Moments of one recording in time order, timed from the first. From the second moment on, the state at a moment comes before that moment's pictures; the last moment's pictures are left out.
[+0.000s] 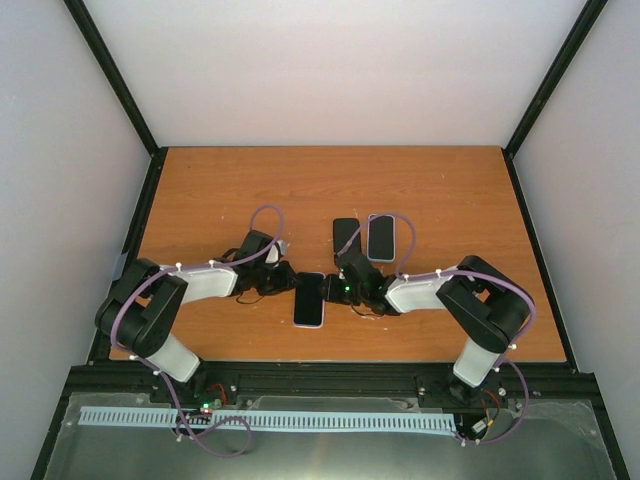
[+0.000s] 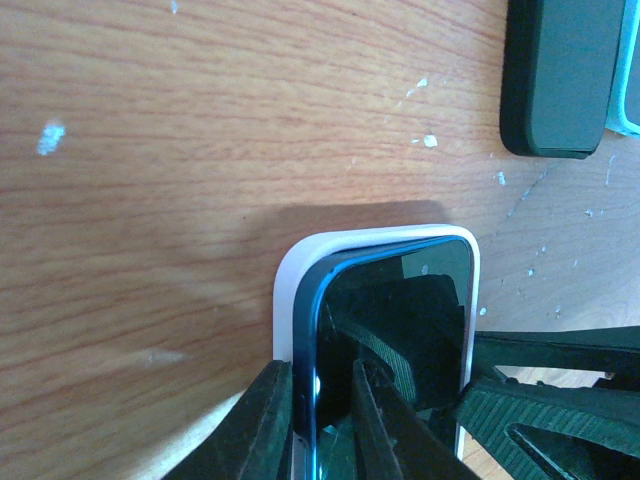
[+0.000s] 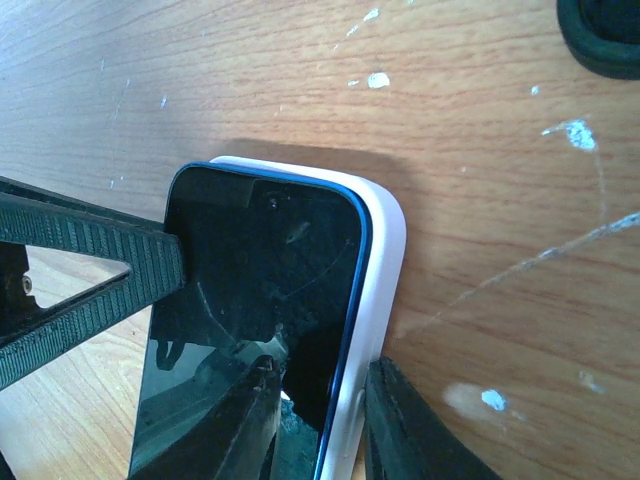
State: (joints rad) left arm -0.51 1.56 0.63 -0.02 0.42 -0.72; right arm 0.85 1.70 0.68 0.24 -0.18 0.87
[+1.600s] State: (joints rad) left arm -0.54 1.48 0.46 0.13 0.50 -0.85; right arm 0.84 1.59 0.54 0.40 -0.31 1.09
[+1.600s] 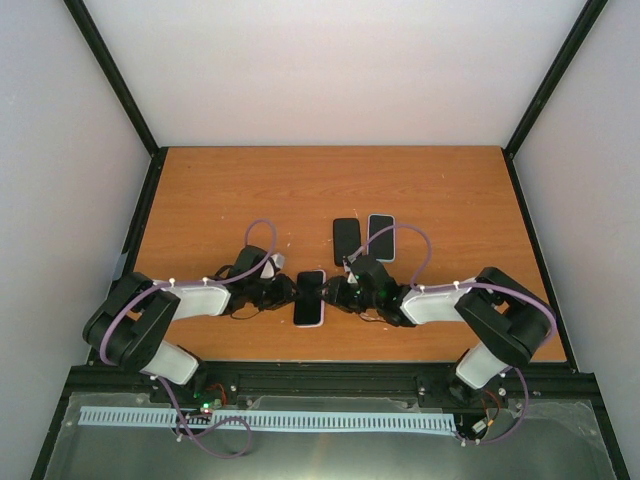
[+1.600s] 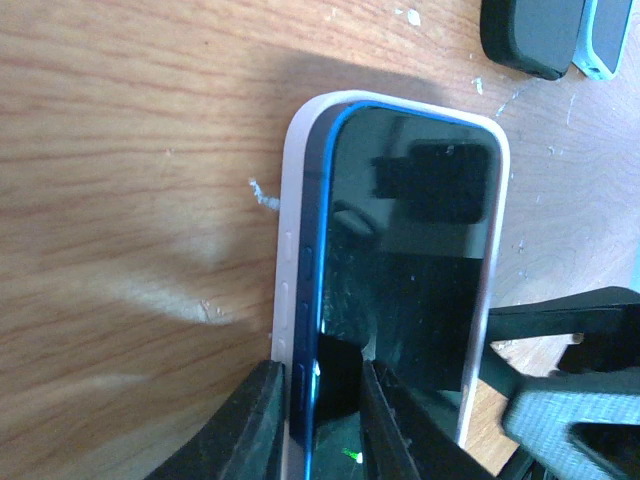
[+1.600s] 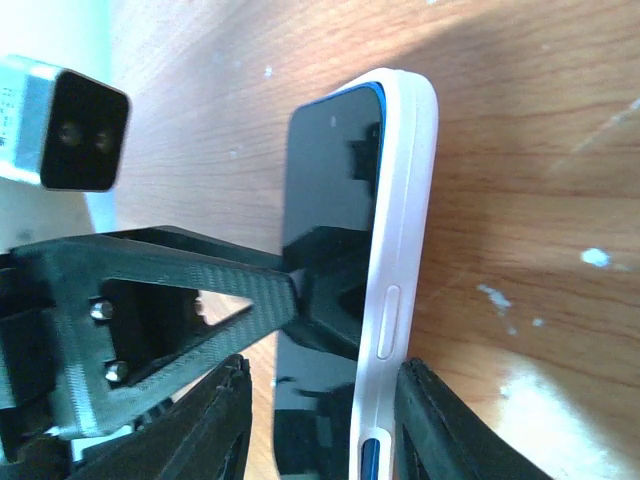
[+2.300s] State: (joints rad) left arm -0.54 1.43 0.43 0.12 0.49 -0.86; right arm 0.83 1.64 0.51 0.58 -0.36 1.16
